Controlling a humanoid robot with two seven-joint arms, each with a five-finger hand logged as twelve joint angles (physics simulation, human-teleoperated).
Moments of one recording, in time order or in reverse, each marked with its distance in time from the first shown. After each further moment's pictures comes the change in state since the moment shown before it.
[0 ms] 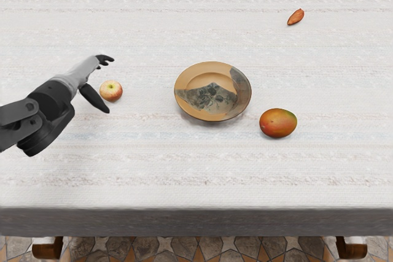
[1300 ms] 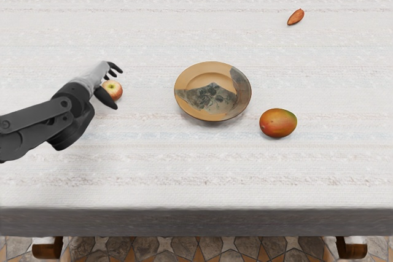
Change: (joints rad) left arm -0.034 -0.189 0.062 0.256 0.007 0.002 0.005; right arm 0.005 0.000 0.000 0.000 -0.002 0.000 0.001
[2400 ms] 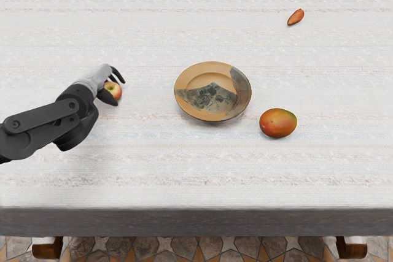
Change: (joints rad) left arm -0.020 -0.032 0.041 0.041 0.002 -0.003 0.017; right arm 0.000 0.000 -0.001 0.000 0.000 0.000 0.000
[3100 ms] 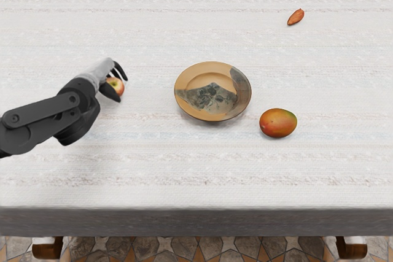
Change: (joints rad) left arm -0.032 0.001 0.001 -0.014 -0.013 -0.005 0.006; right arm 0.001 0.000 -0.014 0.000 0.000 0.000 0.000
